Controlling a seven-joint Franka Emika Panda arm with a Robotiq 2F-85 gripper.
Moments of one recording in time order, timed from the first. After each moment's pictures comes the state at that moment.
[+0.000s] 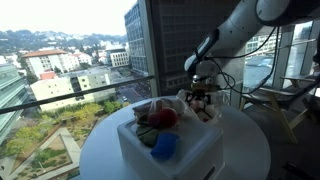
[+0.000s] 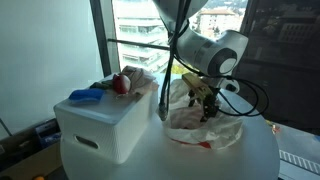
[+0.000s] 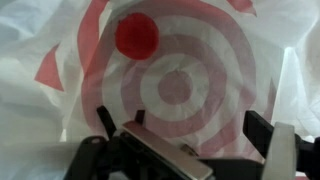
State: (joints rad) arm -0.21 0.77 -0.07 -1.52 0.31 2.22 0.25
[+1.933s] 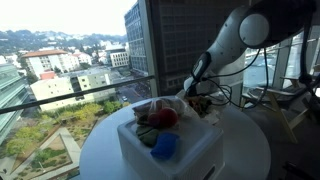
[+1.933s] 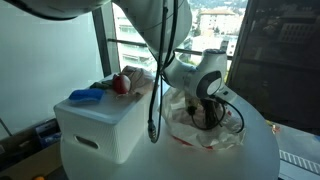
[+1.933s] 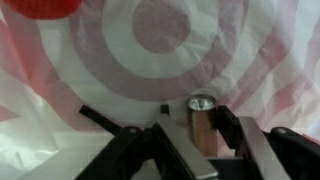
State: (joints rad) arm -0.03 0.90 -0.26 -1.56 0.26 2.64 0.82
